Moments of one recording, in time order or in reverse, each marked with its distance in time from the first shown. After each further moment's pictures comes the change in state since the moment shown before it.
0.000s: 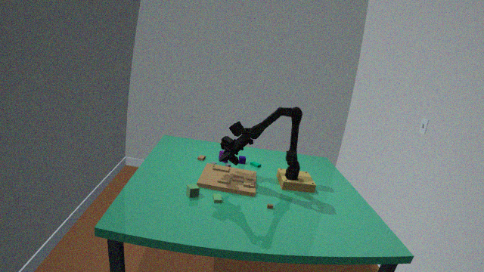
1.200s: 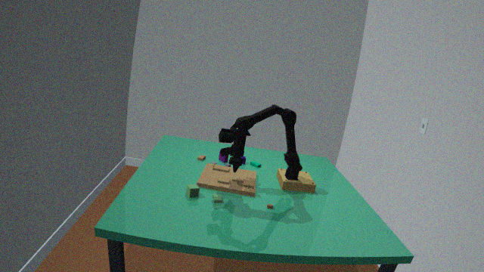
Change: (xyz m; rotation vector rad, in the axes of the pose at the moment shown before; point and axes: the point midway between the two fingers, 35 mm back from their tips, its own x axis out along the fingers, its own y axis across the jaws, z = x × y) arm 0.007 0.004 -0.092 -0.522 0.456 -0.855
